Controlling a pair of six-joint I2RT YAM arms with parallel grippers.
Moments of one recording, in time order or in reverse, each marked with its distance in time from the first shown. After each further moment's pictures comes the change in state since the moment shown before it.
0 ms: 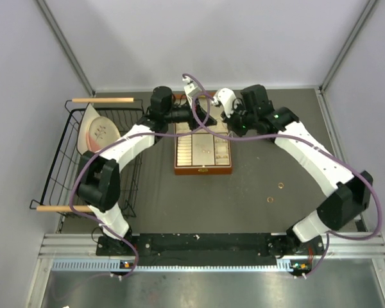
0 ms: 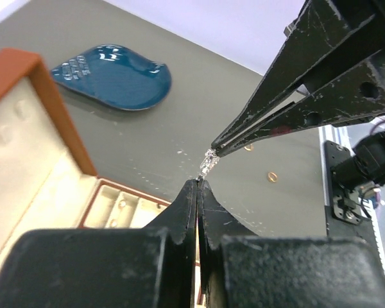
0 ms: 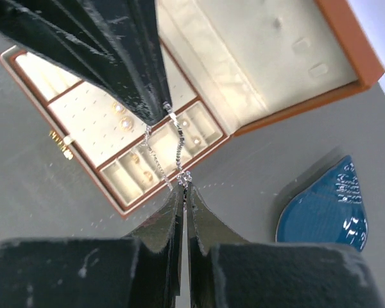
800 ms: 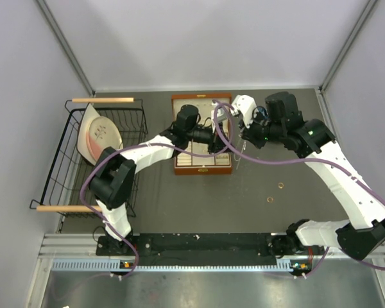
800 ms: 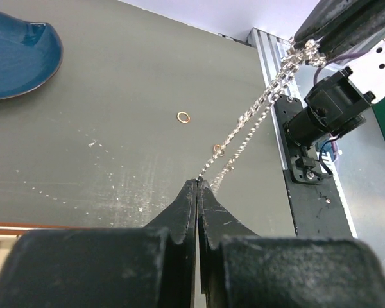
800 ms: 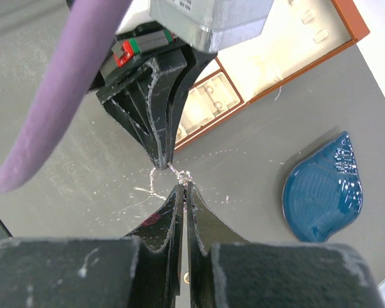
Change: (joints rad) left arm -0.192 0.086 -0.073 0.058 0.060 0.060; right arm 0.000 -0.242 -0.016 -0.184 -0.048 -0.011
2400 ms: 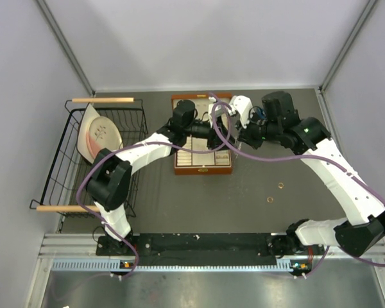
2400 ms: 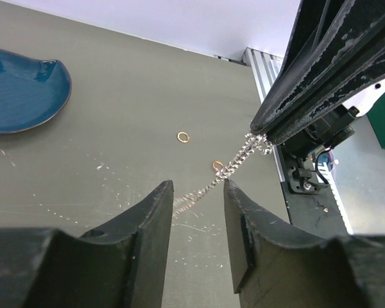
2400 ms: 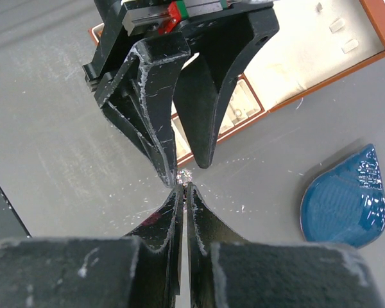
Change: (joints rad) left arm 0.014 -0.030 0.034 0.032 0.024 -0.037; right arm 0.000 0.032 0.003 0.003 -0.065 0.011
